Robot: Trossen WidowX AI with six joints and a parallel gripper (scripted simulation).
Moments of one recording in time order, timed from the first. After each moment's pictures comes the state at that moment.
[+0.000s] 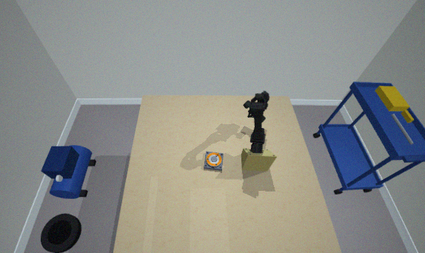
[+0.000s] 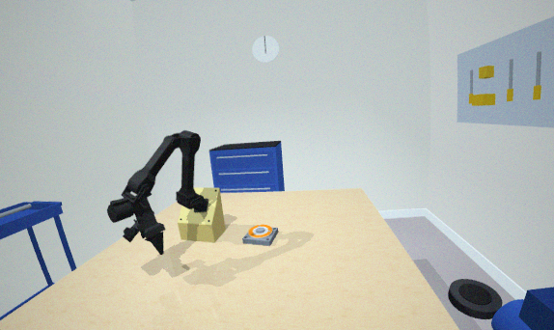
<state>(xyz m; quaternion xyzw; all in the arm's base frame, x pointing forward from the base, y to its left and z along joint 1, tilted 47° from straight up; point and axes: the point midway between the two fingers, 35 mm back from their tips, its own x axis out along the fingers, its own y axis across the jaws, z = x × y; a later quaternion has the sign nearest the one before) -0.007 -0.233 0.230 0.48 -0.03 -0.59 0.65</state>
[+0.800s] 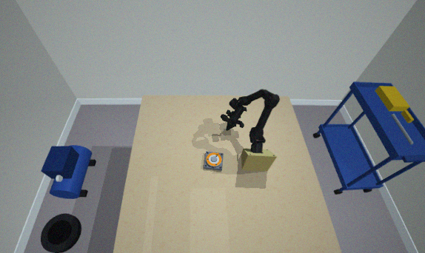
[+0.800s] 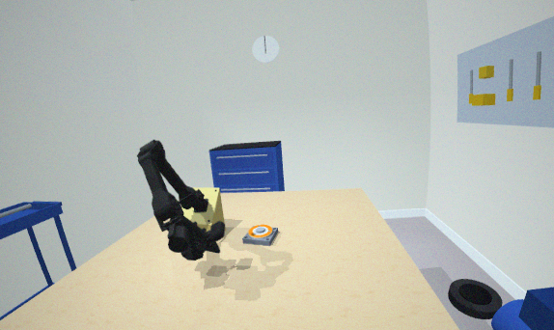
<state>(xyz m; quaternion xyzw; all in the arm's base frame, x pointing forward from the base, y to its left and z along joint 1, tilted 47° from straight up) 0.152 -0.219 0.135 0.40 0.36 -0.41 0.74</state>
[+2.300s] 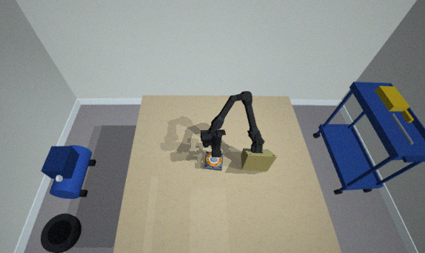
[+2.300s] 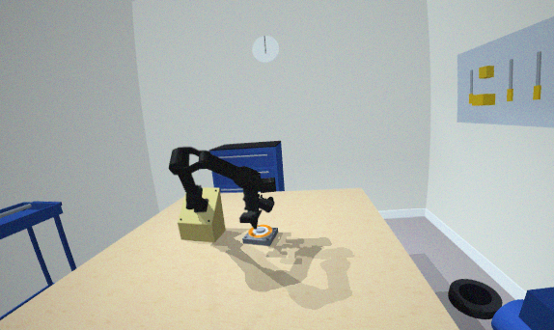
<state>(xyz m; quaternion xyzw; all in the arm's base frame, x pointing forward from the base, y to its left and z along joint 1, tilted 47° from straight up) 0.263 -0.085 0.002 -0.27 0.66 -0.28 0.64</state>
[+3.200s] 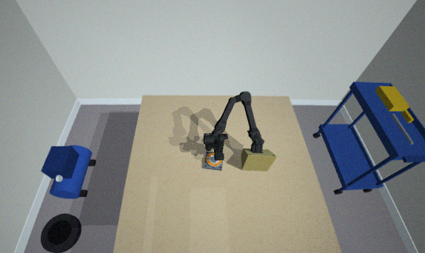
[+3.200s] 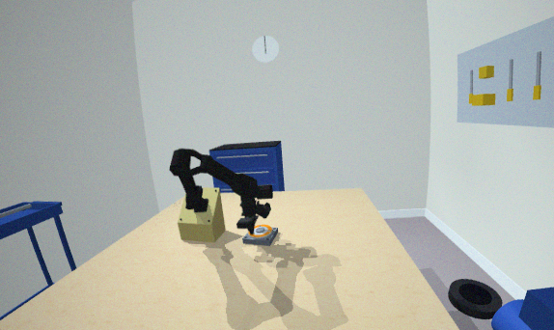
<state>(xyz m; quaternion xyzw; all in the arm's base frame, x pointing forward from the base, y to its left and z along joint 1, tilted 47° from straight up) 0.243 -0.101 -0.022 -0.28 0.66 -0.28 0.64</state>
